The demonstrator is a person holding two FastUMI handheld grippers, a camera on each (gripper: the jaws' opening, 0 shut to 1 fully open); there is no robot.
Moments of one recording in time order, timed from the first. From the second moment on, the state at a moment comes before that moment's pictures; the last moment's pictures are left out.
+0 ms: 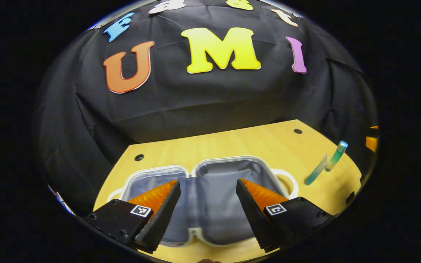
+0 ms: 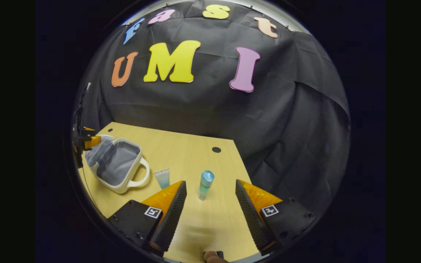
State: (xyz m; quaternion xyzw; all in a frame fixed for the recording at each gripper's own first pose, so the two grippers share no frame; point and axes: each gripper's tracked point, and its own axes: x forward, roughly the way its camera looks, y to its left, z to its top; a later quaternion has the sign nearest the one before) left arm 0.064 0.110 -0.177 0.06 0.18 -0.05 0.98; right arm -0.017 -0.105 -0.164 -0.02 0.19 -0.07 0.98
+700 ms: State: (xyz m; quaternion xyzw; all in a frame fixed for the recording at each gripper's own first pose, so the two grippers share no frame) left arm 0.046 -0.136 -0.262 0.06 0.25 -0.23 0.94; right arm -0.030 -0.172 -0.194 -0.04 0.24 -0.06 0.97
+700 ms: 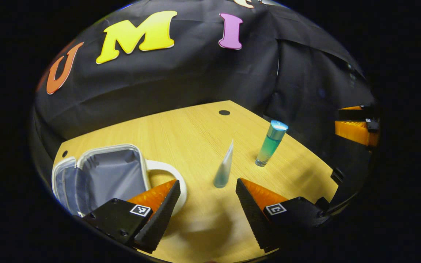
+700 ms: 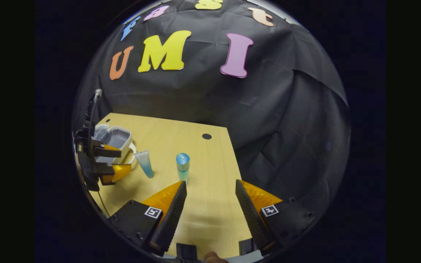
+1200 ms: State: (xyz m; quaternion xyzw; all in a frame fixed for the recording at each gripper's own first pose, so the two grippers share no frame) left arm 0.102 -0.181 -0.321 0.02 0.26 -0.20 0.94; right arm -0.026 -0.189 -0.234 -0.10 0.29 -0.03 0.95
